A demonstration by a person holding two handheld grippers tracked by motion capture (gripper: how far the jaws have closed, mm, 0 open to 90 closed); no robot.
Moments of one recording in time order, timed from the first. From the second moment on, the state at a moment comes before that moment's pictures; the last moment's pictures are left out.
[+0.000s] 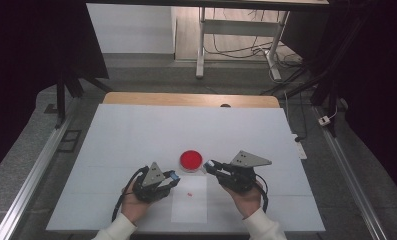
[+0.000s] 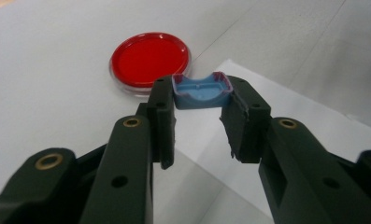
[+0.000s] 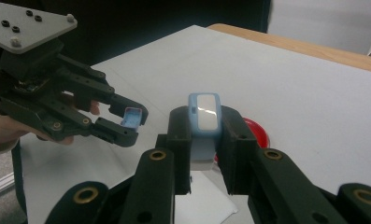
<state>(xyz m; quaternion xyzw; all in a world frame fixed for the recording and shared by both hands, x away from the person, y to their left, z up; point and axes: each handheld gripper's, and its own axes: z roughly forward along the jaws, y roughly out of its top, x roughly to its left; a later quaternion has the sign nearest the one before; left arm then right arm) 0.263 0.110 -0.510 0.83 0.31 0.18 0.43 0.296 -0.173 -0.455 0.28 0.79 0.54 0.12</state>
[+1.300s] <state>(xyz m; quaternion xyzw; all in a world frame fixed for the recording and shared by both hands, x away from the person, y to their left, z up) 0.271 0.058 -0.516 0.83 0.28 0.18 0.44 0.292 -0.165 -0.459 0.28 0.79 0.54 0.12</state>
